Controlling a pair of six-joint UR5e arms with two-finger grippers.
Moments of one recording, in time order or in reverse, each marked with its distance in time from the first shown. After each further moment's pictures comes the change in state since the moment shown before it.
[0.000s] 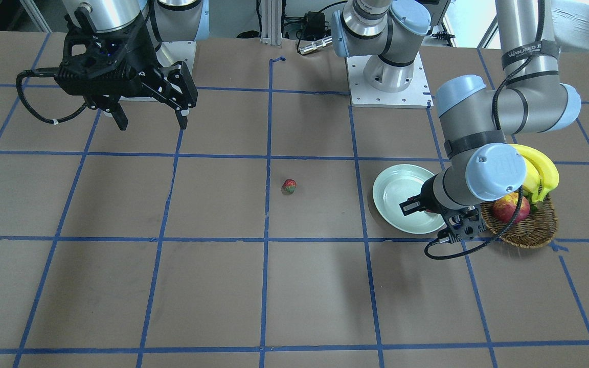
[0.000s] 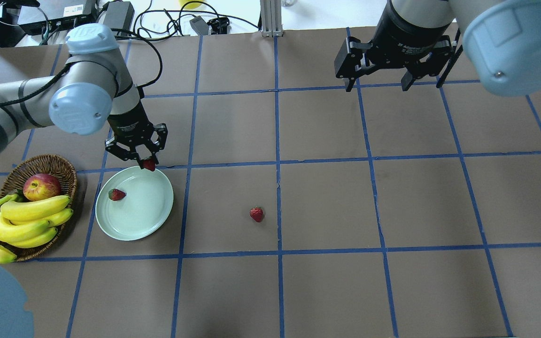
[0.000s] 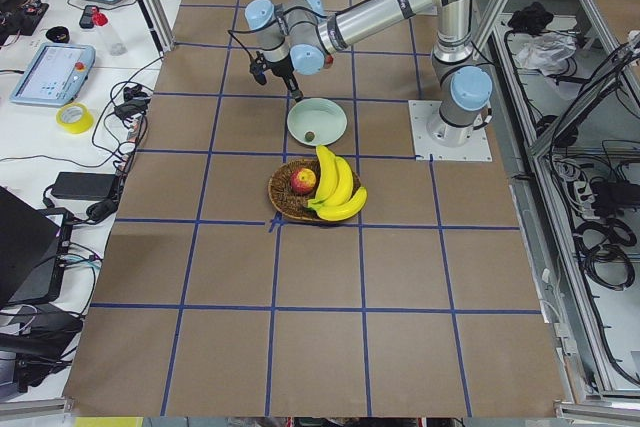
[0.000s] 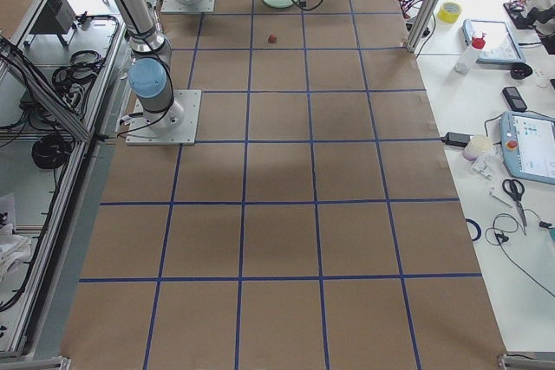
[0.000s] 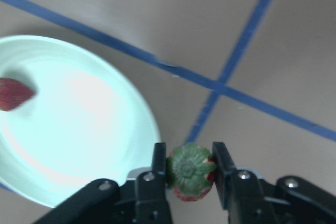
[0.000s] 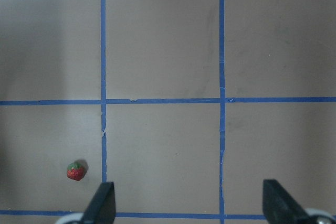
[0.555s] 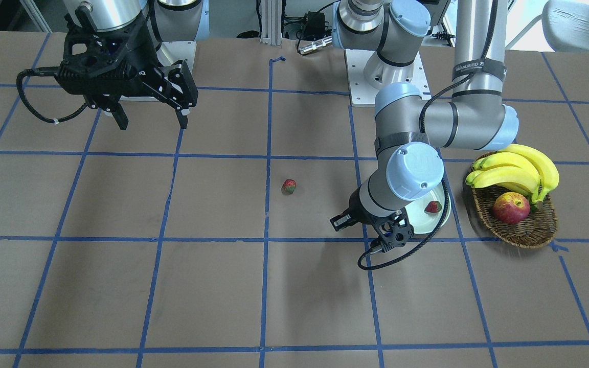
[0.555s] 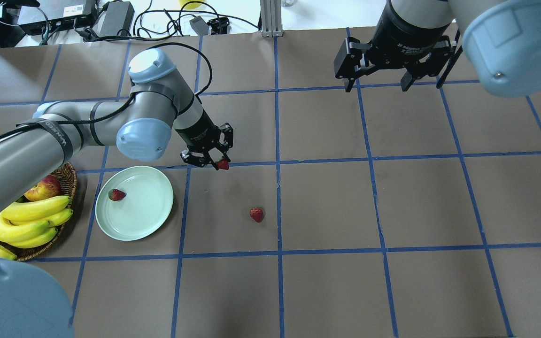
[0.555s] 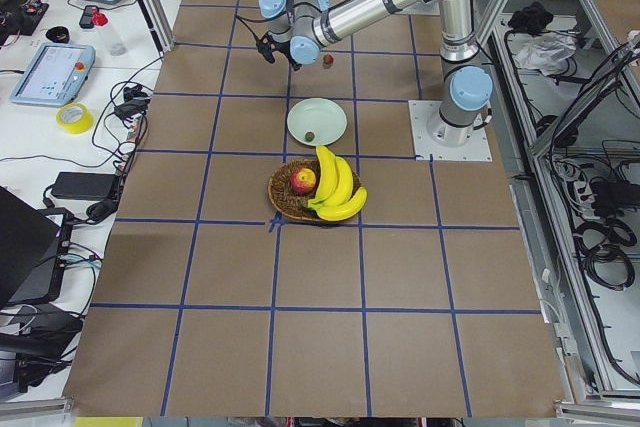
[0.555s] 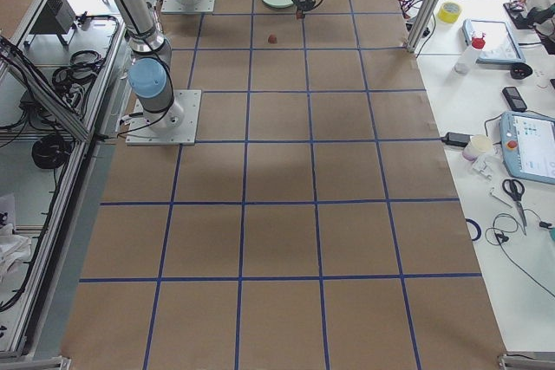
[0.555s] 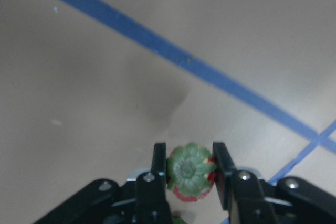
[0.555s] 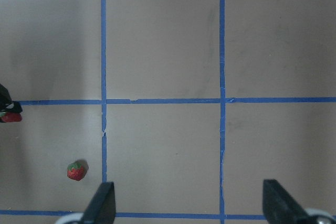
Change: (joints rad) left arm -0.200 -0.052 0.048 0.133 -0.148 -0.296; right arm 0.001 -0.001 0.000 0.000 0.000 0.000
